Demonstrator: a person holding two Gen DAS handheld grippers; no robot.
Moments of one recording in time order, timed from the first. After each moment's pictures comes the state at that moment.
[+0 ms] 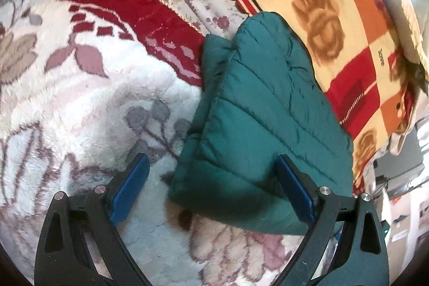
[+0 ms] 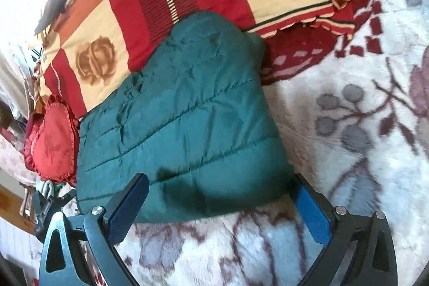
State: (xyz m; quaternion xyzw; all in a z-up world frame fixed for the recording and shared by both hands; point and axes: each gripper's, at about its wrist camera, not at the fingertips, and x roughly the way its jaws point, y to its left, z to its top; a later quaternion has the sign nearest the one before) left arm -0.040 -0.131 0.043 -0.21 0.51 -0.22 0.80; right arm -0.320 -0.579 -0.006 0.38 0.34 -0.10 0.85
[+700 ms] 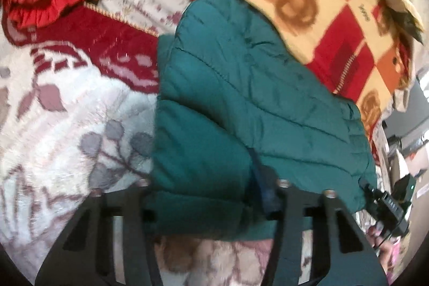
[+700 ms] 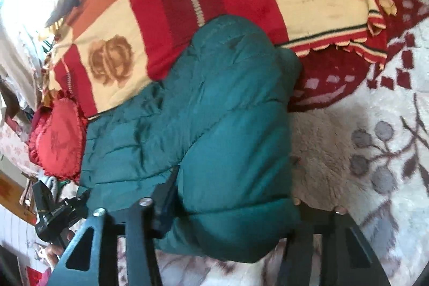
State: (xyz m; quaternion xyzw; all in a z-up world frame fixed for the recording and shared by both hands) left arm -0.048 -0.172 0.064 -0.10 0.49 -0.28 0.82; right arm -0.297 -0.576 0.023 0.35 0.33 -0.08 0.87
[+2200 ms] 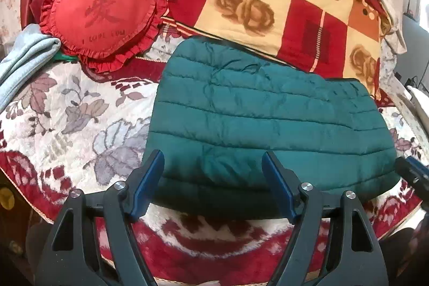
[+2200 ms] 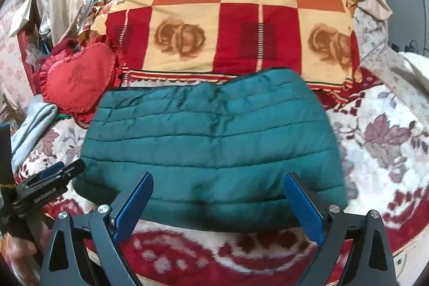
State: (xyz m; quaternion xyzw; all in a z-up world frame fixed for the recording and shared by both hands) left arm -0.259 -0.134 0.123 0.04 0.36 -0.21 0.91; right arm -0.422 -0.364 0.105 0.15 0.31 -0.13 0.93
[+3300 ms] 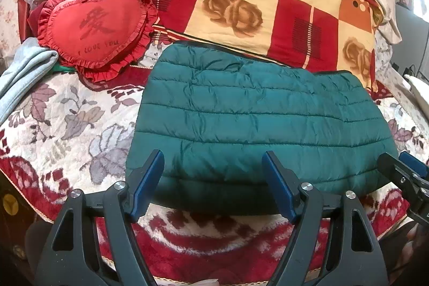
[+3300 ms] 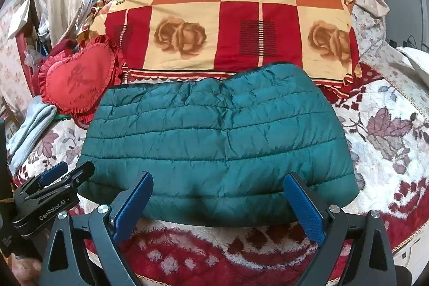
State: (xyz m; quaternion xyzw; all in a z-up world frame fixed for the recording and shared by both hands) left arm -0.279 -0.156 0.123 0.06 0.34 -0.21 0.91; right arm -0.422 -0.351 0.098 0.16 0.31 -0.15 0.93
